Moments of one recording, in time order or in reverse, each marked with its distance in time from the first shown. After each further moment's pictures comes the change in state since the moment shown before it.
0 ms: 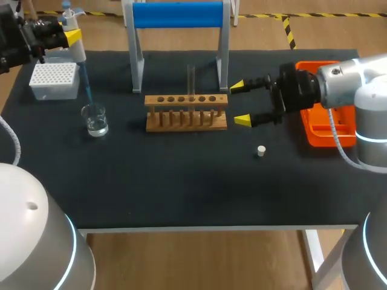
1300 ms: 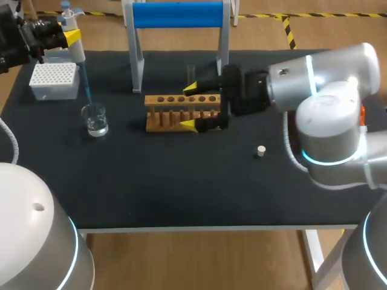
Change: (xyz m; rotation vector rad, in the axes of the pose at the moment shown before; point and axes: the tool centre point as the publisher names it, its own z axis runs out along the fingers) left arm 0.001 -0.001 -0.001 -0.001 0.000 0.000; right arm 0.027 0.053 0.112 0.173 -0.121 0.002
